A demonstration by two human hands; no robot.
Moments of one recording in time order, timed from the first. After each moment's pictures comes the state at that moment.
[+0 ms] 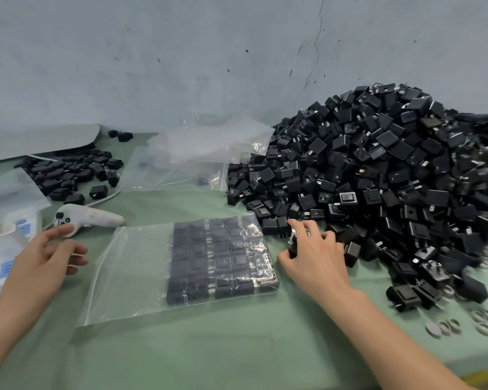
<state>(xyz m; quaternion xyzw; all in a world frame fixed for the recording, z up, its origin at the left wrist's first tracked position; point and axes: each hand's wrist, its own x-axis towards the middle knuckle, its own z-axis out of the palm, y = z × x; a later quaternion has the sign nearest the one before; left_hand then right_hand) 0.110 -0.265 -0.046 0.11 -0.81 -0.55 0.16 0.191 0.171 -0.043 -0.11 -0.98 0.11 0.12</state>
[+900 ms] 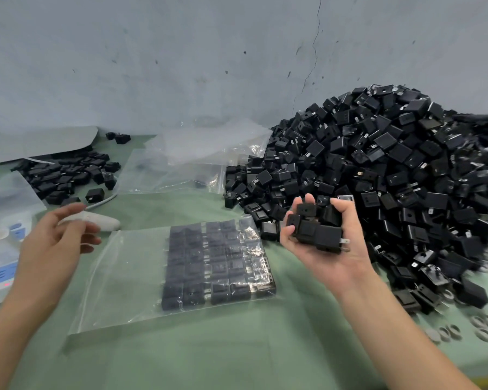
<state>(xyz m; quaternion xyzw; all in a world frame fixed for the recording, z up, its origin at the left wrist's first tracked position) 0.136 -0.203 0.012 0.04 -0.78 -0.59 0.20 0.194 0.179 0.014 -0.10 -0.17 0.98 -0.03</state>
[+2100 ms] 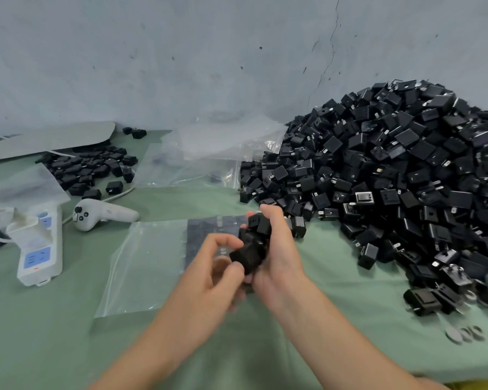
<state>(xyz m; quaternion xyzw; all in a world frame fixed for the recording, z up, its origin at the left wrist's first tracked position) 0.229 -0.060 0.012 -0.15 -0.76 -0.63 -0.06 0.192 0.064 0.022 -0.19 -0.36 0.91 -0.04</state>
